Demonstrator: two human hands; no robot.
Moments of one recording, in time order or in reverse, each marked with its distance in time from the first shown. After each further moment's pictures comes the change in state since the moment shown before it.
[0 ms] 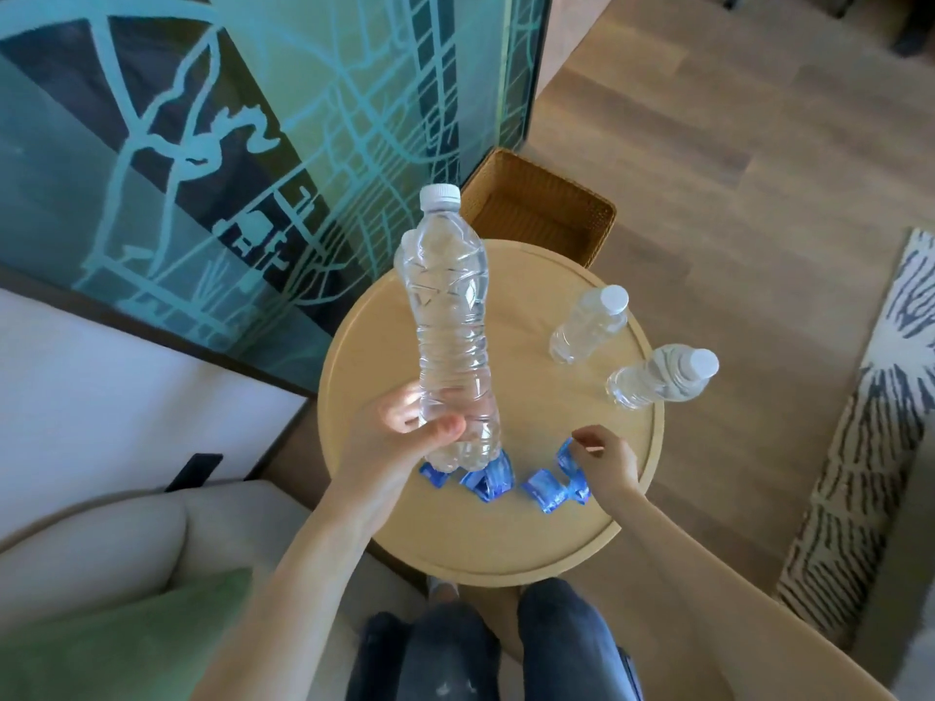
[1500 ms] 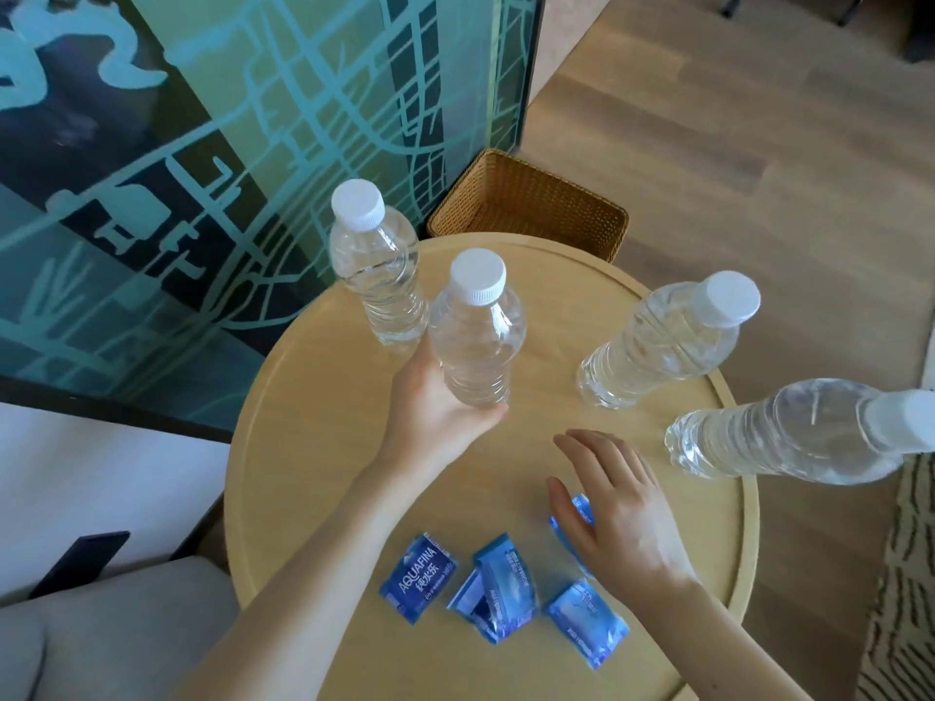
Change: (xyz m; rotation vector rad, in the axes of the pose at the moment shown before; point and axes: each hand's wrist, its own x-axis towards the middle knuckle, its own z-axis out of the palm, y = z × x) left_hand 0.203 -0.114 0.007 0.635 0.275 0.372; right_hand 0.056 -0.004 0.050 -0.476 0.273 -1.000
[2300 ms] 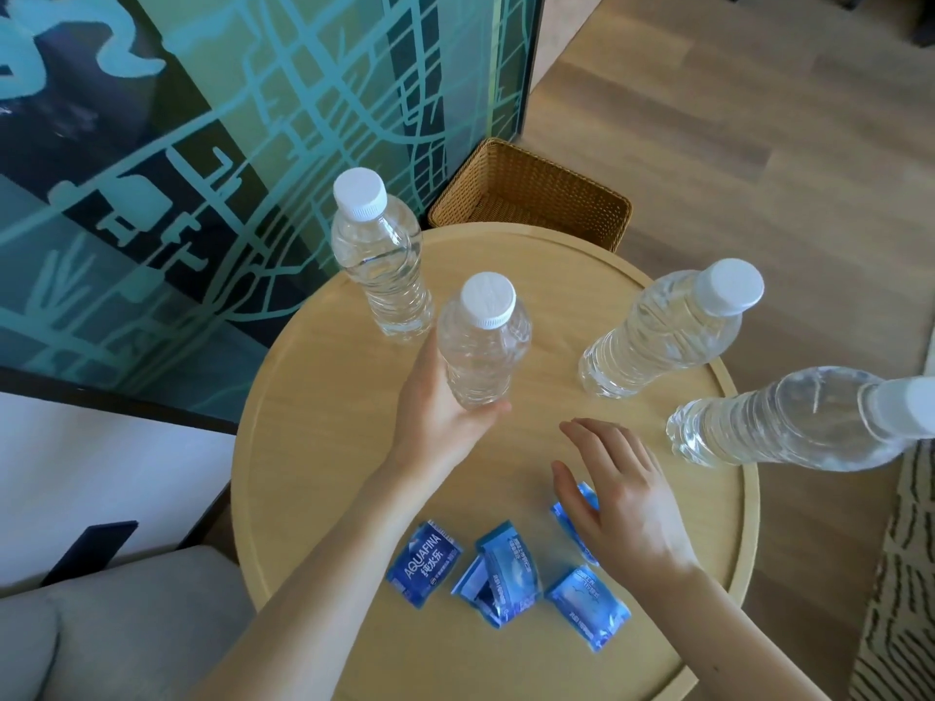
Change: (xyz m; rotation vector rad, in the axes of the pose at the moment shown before) left_hand -0.012 -0.018 0.009 -0.013 -0.023 -0.024; right_hand 0.002 -0.006 -0.006 0.021 0.010 0.038
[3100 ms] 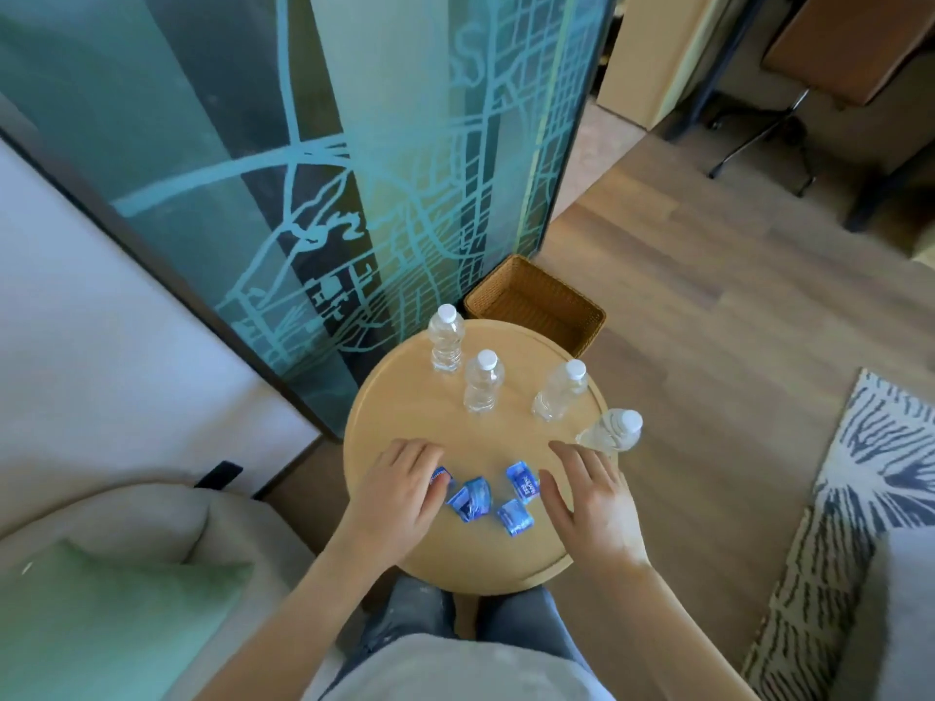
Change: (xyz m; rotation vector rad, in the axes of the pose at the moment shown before) left_hand -0.225 0.225 -0.174 0.607 -0.029 0.321; right_hand -0.037 -0.148 -0.262 -0.019 0.002 -0.058
